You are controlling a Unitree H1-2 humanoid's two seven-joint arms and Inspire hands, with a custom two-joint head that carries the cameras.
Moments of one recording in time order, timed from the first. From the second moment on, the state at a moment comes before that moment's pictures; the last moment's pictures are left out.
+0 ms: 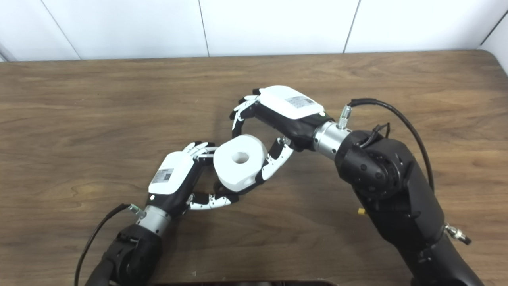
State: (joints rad) left arm 0.06 0.19 -0.41 -0.26 0.90 0.08 -0.09; right arm -0.38 -0.37 0.35 -0.59 -0.68 0.34 0.76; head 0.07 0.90
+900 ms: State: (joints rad) left arm 0.06 0.18 -0.42 -0.26 0.90 0.10 -0.09; right arm -0.36 -0.36 0.35 -0.59 -0.68 0.32 0.74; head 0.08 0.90
